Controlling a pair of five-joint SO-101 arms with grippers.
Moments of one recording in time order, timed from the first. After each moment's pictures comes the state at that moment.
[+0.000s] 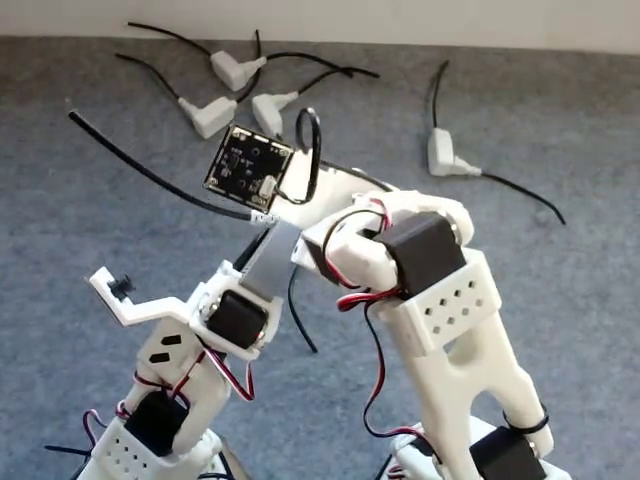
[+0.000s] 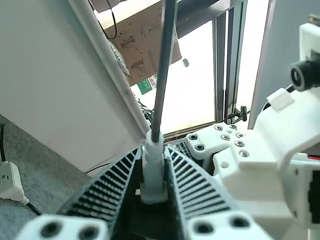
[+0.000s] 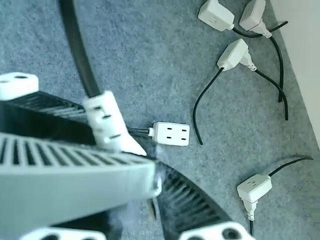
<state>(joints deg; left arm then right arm) 34.9 -104.3 93.8 1.5 66.2 -34.9 -21.6 -11.3 86.1 39.1</state>
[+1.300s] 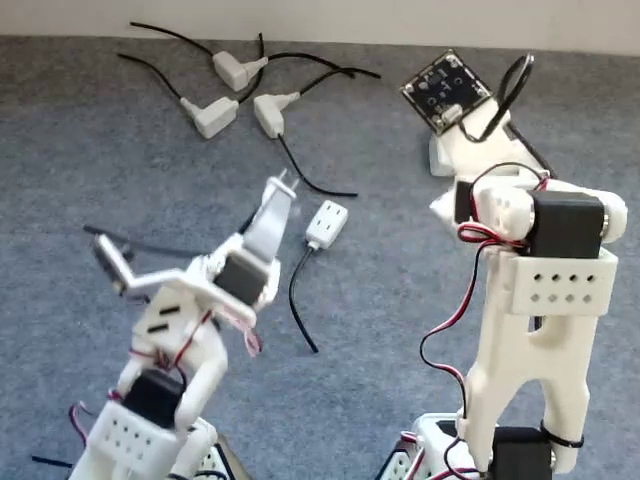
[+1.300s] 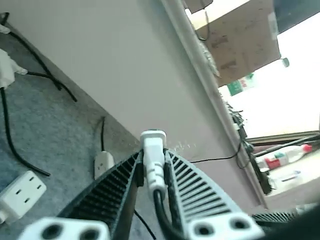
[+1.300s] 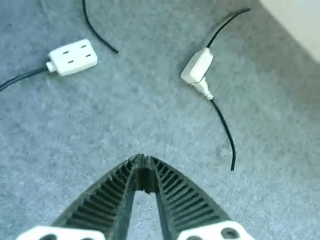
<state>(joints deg) 20.2 -84.4 78.6 12.4 65.9 -5.3 -21.7 -16.1 98.2 38.6</state>
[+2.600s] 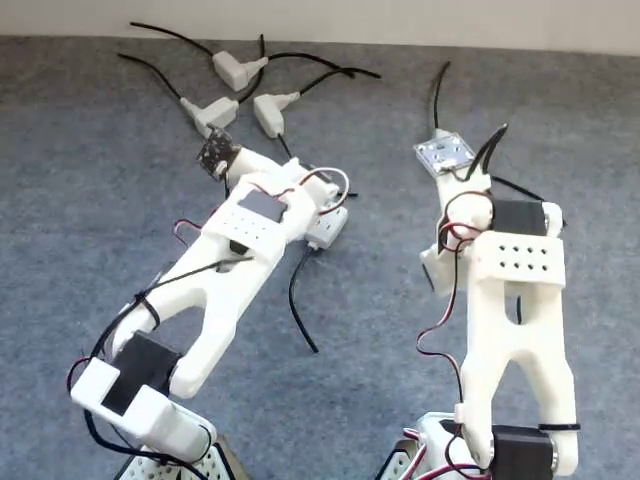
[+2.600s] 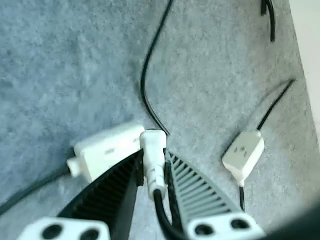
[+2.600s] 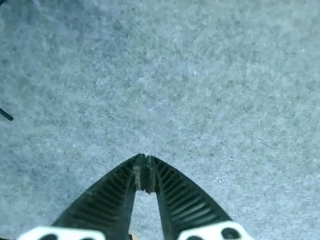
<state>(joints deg) 20.0 2.2 20.8 34.0 83.6 -1.7 -21.7 21.8 85.5 25.3</state>
